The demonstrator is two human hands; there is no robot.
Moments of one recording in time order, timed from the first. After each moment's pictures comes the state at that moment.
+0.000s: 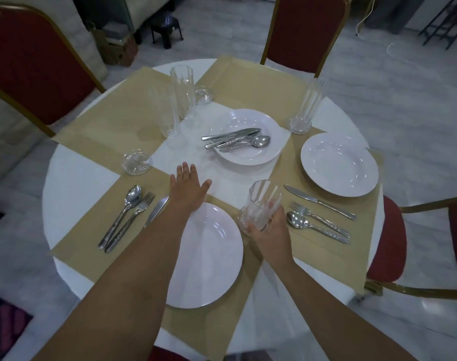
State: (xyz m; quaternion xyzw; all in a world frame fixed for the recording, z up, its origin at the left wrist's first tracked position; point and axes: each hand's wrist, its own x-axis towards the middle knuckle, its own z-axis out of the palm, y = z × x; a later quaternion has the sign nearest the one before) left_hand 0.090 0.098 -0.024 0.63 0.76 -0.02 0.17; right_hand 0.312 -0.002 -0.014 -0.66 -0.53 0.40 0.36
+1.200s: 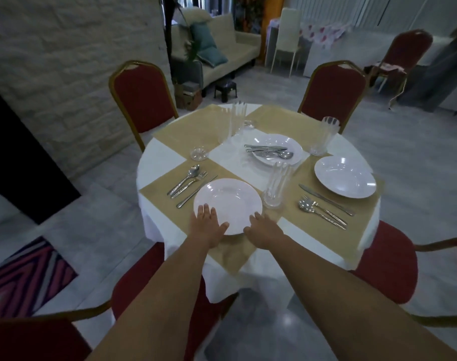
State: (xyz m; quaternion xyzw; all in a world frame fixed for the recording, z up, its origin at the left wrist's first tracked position) left_hand 0.119 -0.181 0.037 0.59 0.79 -0.07 0.18; right_hand 0.282 -0.128 0.044 -0.54 -0.79 0.24 -0.13
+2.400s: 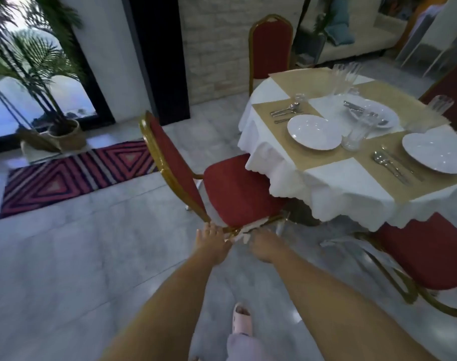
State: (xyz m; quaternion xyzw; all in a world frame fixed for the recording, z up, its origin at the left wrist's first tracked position) left_hand 0.246 -0.662 -0.011 0.39 0.87 -0.04 0.30; right_hand 0.356 -0.526 -0.018 -0.33 -0.89 0.20 -0.26
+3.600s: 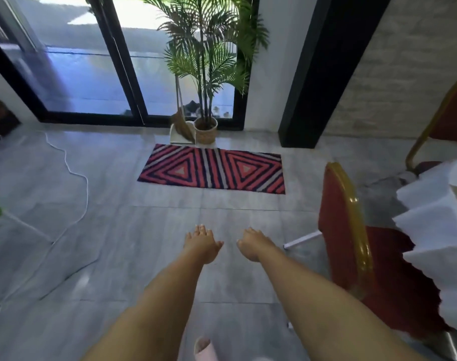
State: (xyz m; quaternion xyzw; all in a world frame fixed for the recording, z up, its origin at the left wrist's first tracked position) left_hand -0.083 -0.968 0.004 0.10 0.94 0.00 0.33; right_hand -0.060 -0.808 0.003 -0.09 -0.92 0.16 -0.33
